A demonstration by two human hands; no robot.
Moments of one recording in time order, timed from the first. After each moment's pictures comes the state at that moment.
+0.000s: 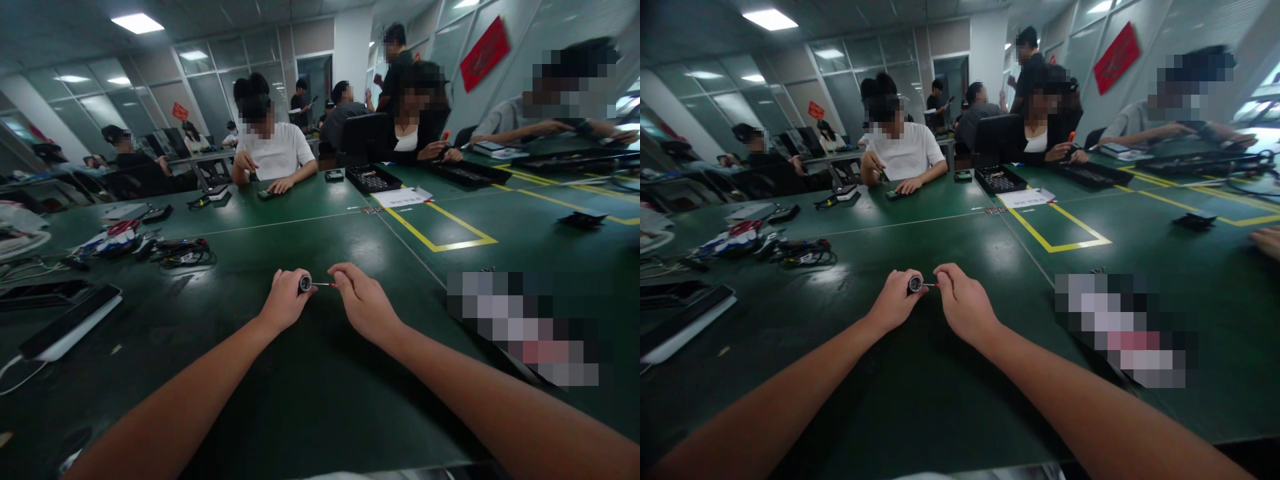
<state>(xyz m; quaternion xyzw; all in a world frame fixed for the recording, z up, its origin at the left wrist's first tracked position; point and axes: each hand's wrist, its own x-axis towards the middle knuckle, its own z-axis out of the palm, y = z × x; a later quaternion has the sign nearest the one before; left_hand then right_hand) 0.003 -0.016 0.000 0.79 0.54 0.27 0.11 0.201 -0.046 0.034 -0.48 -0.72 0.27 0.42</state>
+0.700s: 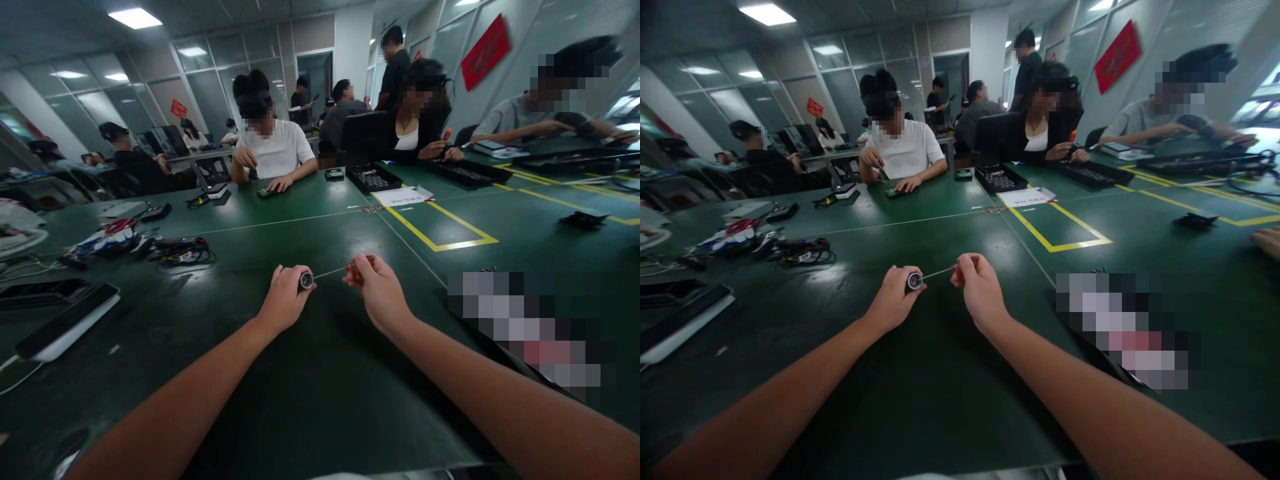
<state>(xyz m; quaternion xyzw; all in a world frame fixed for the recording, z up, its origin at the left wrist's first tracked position) 0.000 -0.019 0.002 0.79 0.52 0.30 0.09 0.202 -0.019 0.017 -0.42 -0.45 0.50 0.61</state>
